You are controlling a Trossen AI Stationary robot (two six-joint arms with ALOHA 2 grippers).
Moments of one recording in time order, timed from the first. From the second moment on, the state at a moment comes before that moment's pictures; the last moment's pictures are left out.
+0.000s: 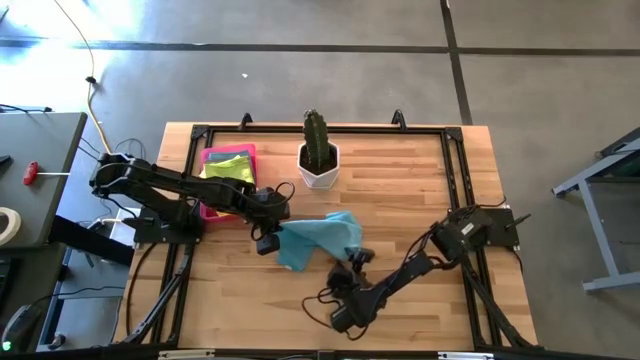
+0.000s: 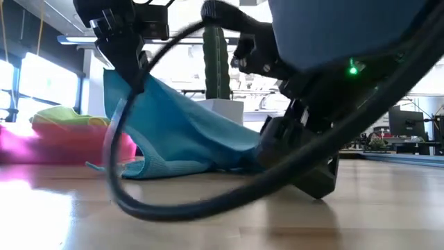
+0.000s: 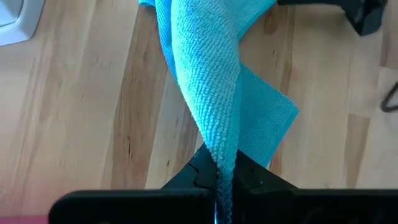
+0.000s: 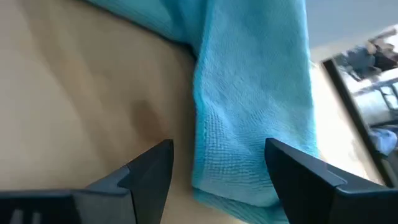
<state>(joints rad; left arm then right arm) 0.01 1.38 0.96 -0.68 0.01 -0.31 0.60 2.39 1.74 -1.21 0.95 1.07</state>
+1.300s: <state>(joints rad) -0.13 1.36 0.99 -0.70 0.14 -0.39 0.66 2.11 1.80 -1.53 0.75 1.12</state>
